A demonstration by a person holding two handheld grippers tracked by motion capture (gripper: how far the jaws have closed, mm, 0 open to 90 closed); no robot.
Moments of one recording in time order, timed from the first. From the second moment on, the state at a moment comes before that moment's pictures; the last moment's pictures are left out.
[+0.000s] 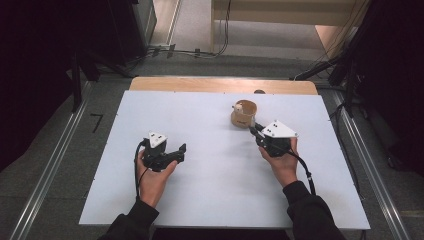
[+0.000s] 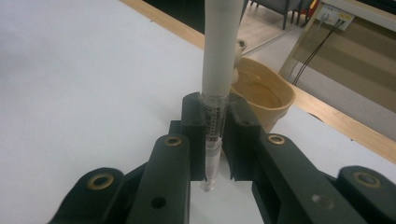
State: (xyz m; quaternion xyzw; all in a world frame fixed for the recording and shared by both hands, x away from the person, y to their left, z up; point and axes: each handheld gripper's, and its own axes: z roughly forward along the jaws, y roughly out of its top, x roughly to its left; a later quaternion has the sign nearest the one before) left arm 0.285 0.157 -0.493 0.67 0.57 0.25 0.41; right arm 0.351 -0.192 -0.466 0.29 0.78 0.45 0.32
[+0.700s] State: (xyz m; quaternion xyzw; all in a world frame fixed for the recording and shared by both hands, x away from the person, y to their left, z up) left arm 0.277 0.186 -0.497 0.65 0.59 0.26 0.39; right arm 0.384 -0.193 -0.437 0.33 0.76 0.48 0.29
